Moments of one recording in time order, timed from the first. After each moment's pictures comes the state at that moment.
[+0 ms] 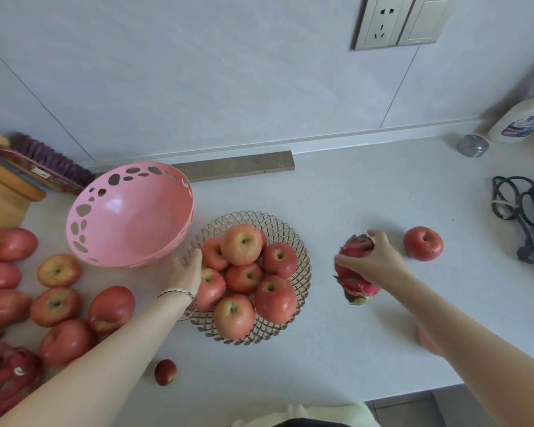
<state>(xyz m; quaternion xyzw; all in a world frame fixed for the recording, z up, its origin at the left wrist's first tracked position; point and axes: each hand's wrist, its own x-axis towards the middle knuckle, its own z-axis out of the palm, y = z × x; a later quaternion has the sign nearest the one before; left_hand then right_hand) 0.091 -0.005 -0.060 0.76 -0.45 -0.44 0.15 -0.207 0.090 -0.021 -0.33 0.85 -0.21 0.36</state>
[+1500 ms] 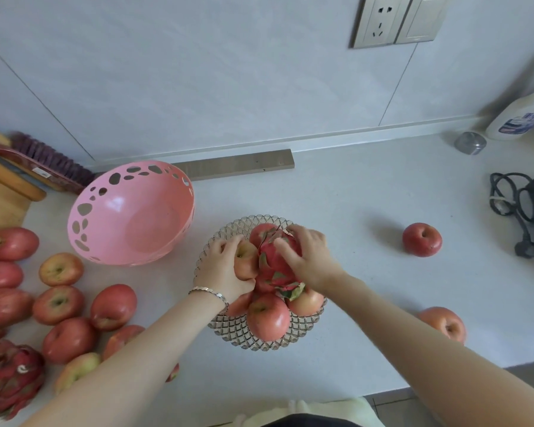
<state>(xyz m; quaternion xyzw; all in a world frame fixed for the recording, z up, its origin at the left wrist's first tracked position) 0.051 0.018 -0.033 0.57 -0.76 -0.31 0.05 -0.119 0.063 -0.022 -0.51 0.74 -0.26 0.34</state>
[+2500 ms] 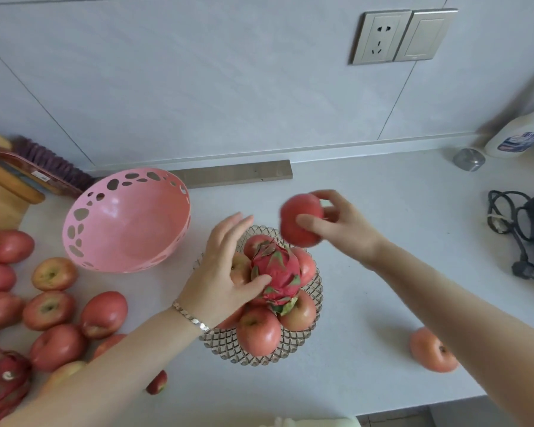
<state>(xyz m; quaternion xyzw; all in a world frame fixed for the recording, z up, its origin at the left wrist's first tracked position) 0.043 0.035 0.027 0.39 -0.82 -0.32 0.26 -0.172 0.048 0.061 -0.44 0.65 -0.39 0.49</state>
